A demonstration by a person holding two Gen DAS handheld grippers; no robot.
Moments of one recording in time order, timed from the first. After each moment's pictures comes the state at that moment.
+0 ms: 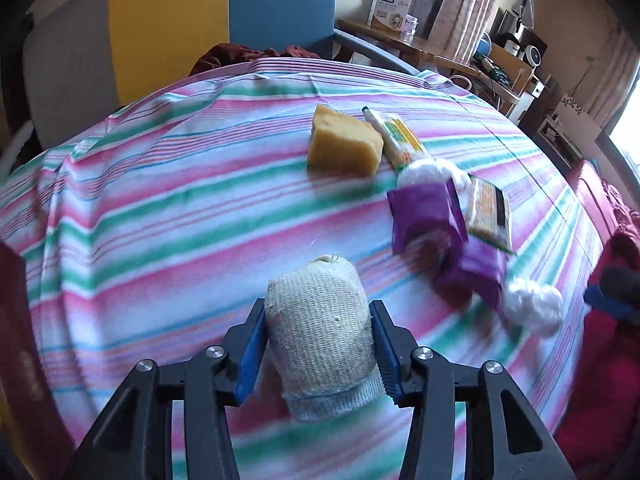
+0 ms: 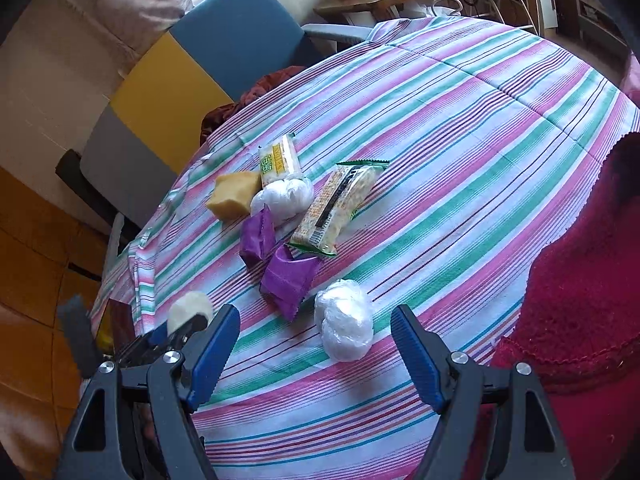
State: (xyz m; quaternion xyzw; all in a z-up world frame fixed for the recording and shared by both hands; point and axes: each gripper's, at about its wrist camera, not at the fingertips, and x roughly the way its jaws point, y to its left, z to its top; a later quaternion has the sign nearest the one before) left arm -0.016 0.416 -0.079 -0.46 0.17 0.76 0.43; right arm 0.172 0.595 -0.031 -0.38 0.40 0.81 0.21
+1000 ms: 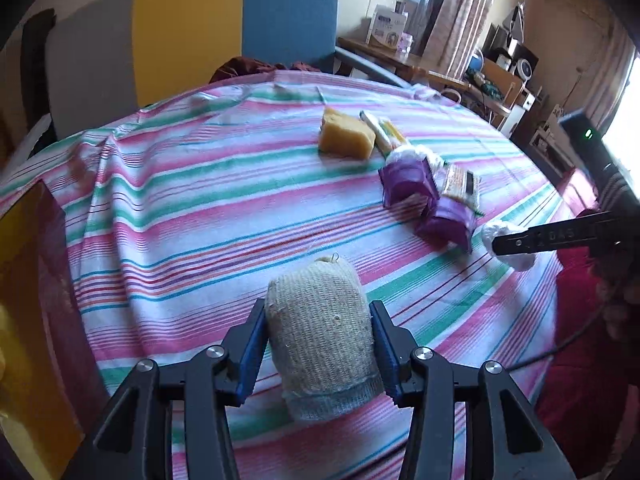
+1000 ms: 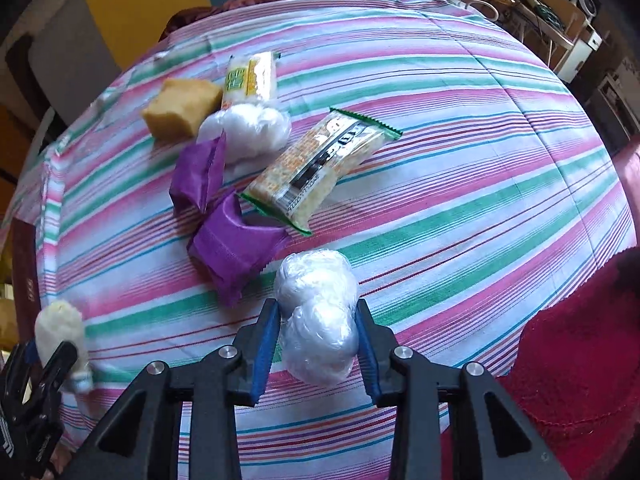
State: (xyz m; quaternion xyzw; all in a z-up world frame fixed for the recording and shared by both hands) left arm 0.012 0.341 -0.056 -0.43 0.13 0.77 0.44; right arm 0.117 0.593 -0.069 -0.56 0.25 0.75 0.25
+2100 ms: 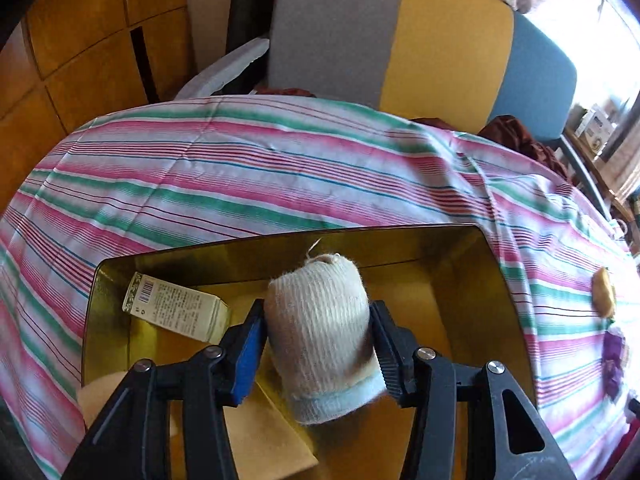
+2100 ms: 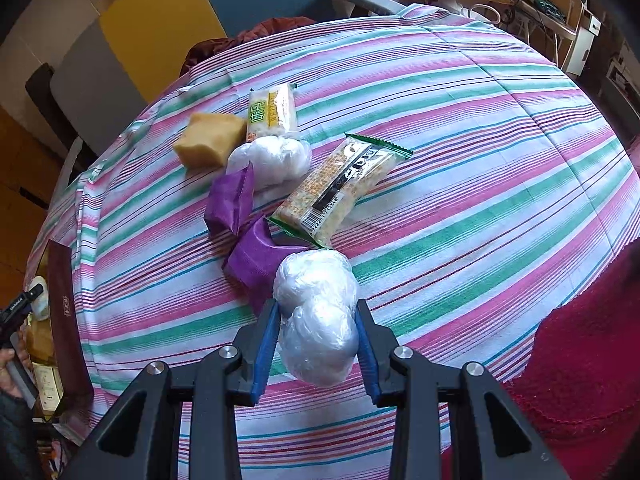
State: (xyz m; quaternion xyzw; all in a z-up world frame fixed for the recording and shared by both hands) left arm -0.234 0.142 -0.061 -0.49 0.05 0.86 0.15; right arm 0.119 0.591 -0.055 -0.51 0.29 0.78 0.22
